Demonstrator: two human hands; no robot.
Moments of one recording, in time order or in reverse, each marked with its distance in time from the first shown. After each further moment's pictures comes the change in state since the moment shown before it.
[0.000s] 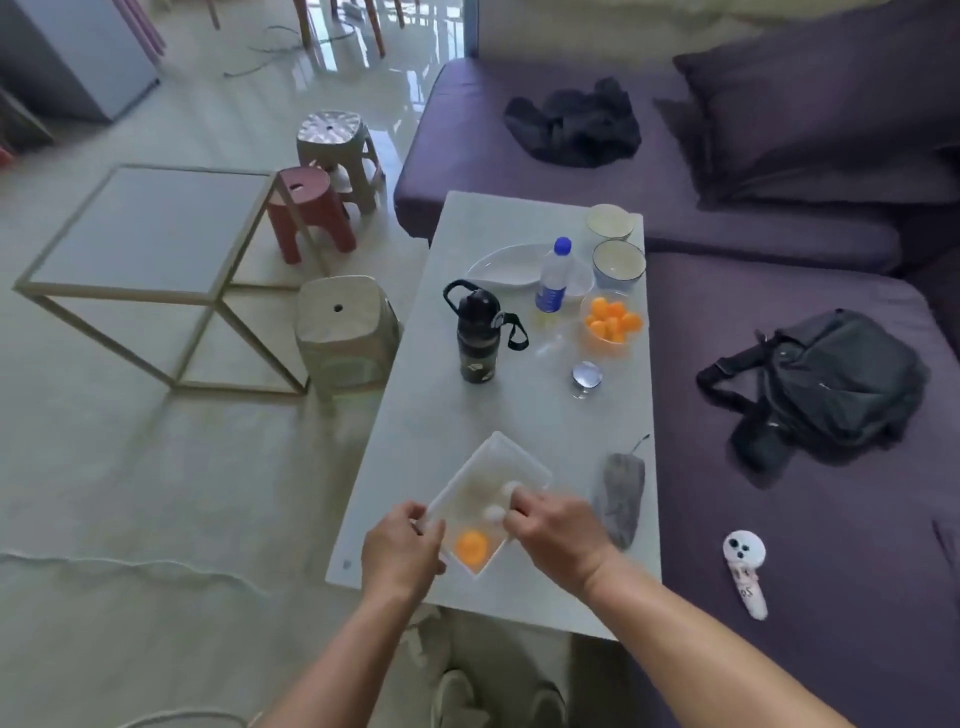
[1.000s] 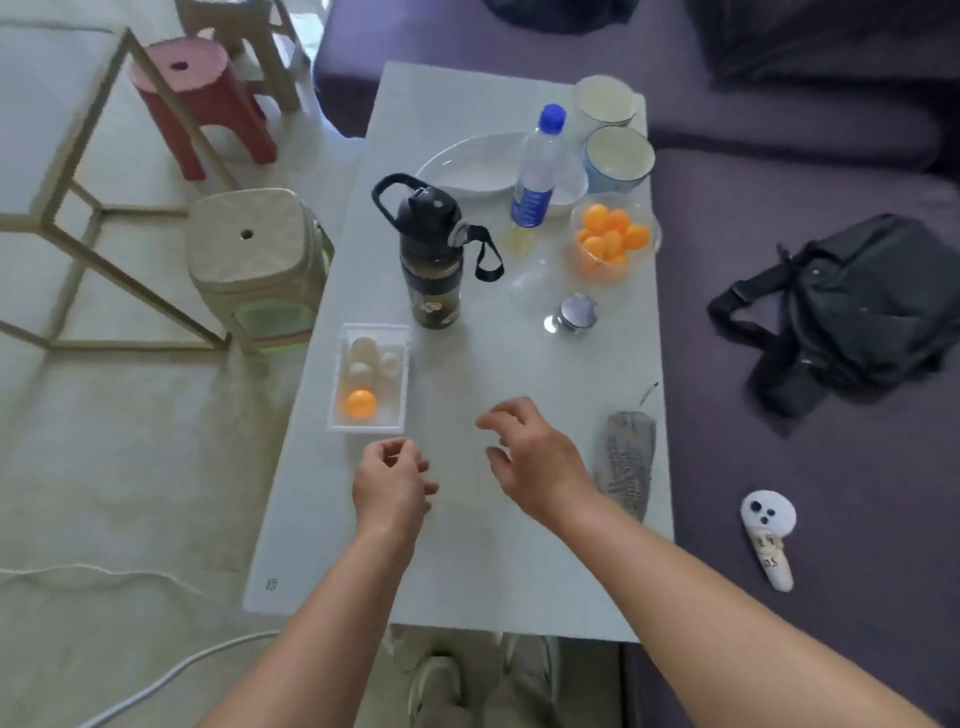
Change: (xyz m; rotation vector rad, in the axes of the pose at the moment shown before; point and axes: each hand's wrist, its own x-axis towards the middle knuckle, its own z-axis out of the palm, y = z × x) left_hand 0.136 -0.003 0.102 -0.461 0.020 -0.213; right_hand 0.059 0.062 0.134 0.579 -0.054 0.537
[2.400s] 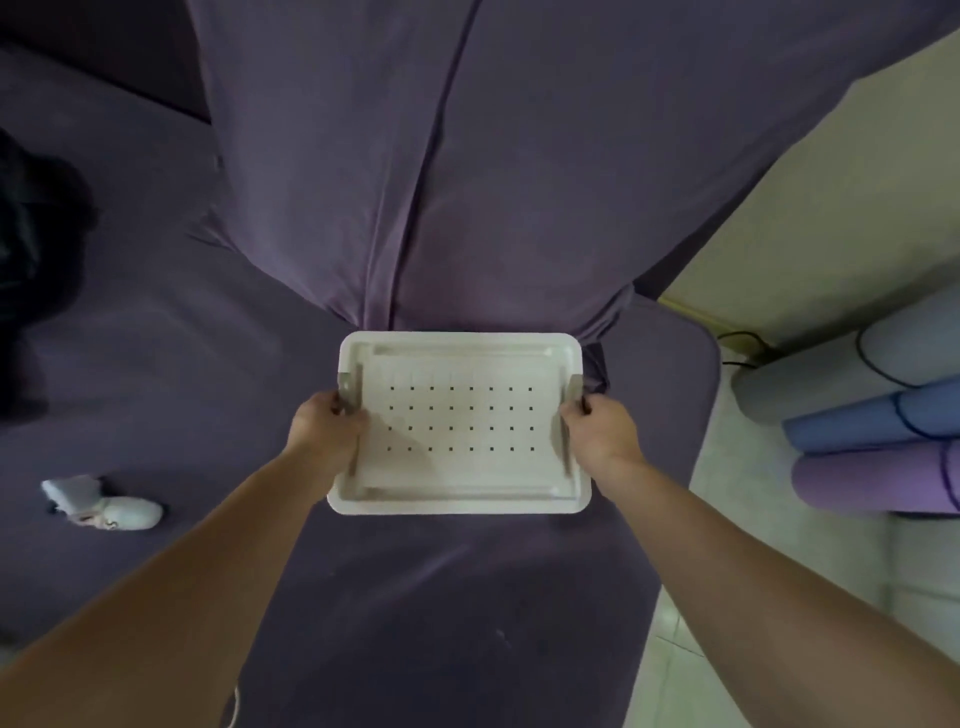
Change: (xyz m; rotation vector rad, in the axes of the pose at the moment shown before) left_hand -0.425 -0.315 0.483 1.289 -0.909 0.617; right_hand -0.717 0.416 -0.083 0.787 0.883 1.635
